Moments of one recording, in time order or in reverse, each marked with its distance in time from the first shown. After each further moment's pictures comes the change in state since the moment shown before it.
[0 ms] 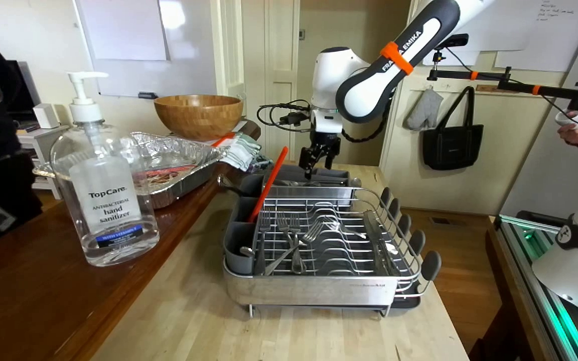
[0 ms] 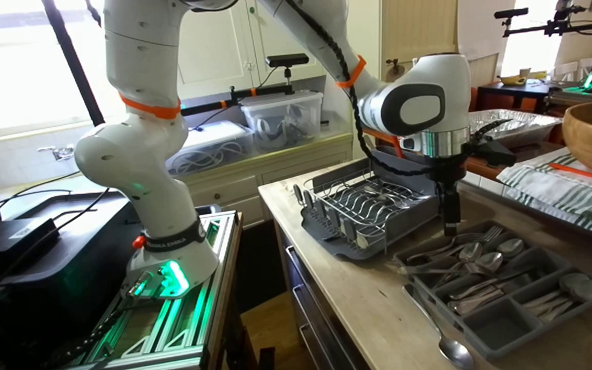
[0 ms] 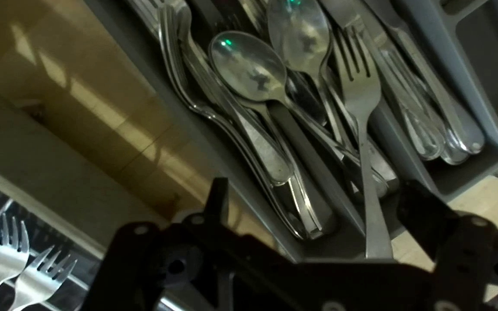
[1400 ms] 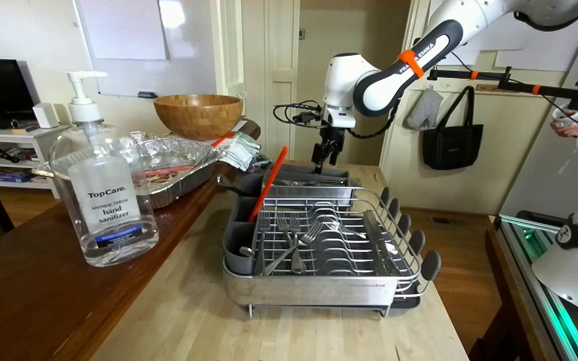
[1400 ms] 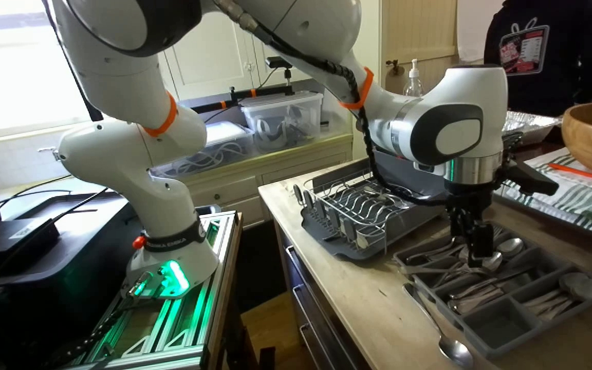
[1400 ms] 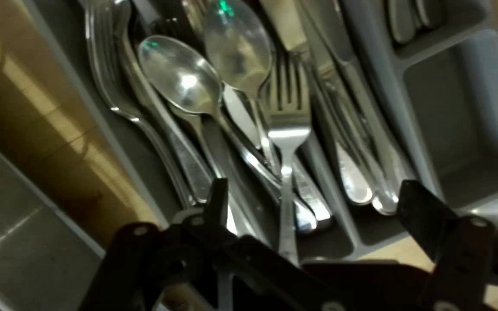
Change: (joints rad) arm -0.847 0.233 0.745 0.083 -0.467 -0.115 -0.015
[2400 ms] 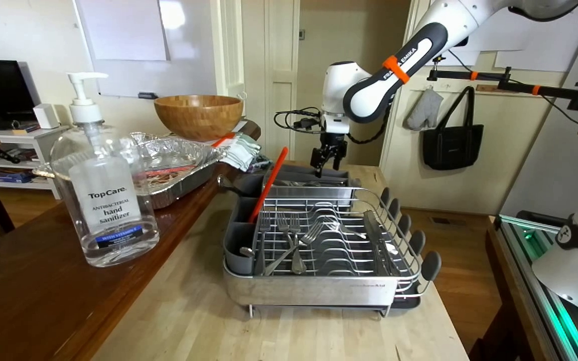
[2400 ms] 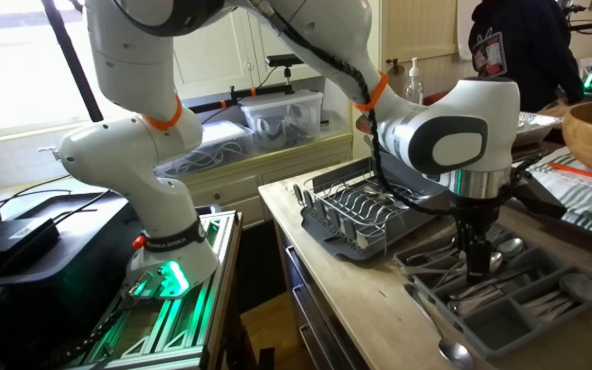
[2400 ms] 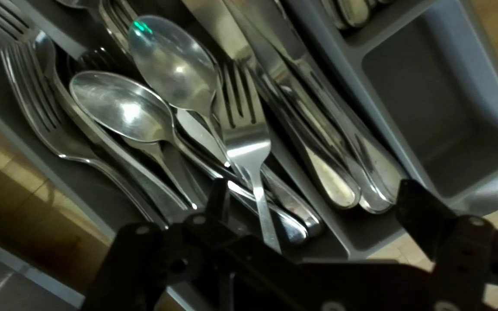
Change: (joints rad) arm 0.291 -0.060 -0.331 0.027 0.233 0.053 0.010
